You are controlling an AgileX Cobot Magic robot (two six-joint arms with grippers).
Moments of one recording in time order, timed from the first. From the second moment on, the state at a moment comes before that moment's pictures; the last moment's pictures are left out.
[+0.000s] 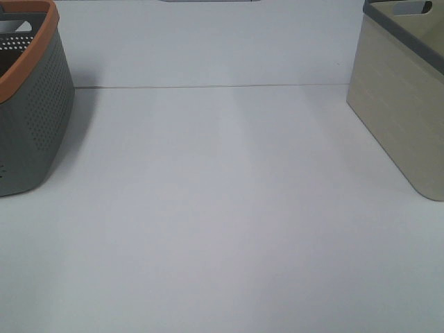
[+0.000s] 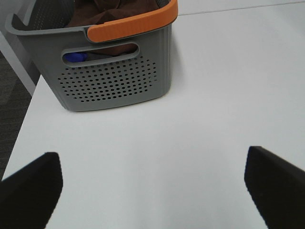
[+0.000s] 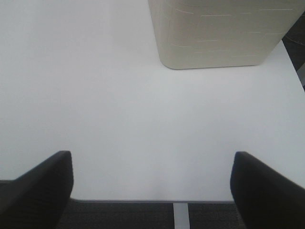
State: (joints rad) left arm 0.03 0.00 -0.50 -0.03 1.04 0.09; right arm -0.12 0.00 -0.50 0.09 1.06 -0.13
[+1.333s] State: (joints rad) left arm 0.03 0.00 -0.50 -0.03 1.04 0.09; right arm -0.12 0.00 -0.50 0.09 1.06 -0.13
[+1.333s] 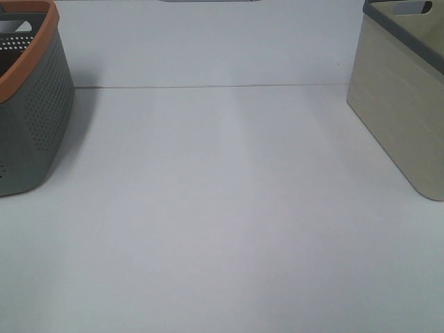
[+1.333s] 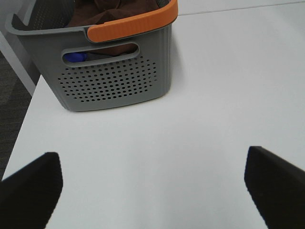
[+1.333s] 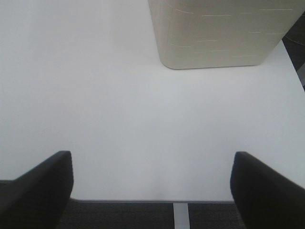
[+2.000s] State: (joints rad) left arm 0.03 0.00 -0.50 -0.03 1.04 0.09; right arm -0.12 0.00 -0.50 0.09 1.06 -0.13
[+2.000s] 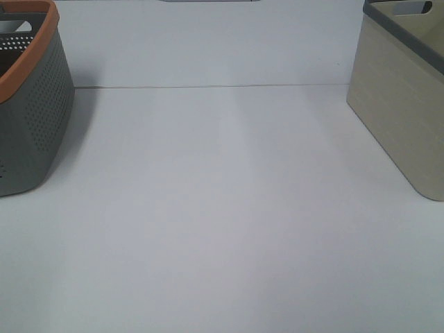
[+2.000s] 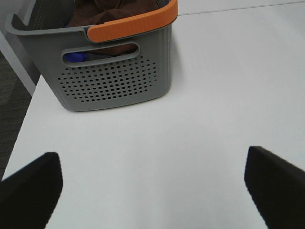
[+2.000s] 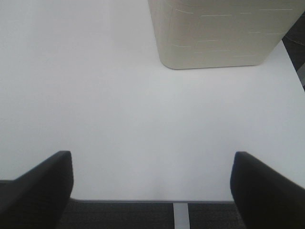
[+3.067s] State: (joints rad) left arm 0.03 0.00 -0.50 -0.03 1.04 0.09; right arm -0.12 0.00 -0.50 0.09 1.06 -0.13
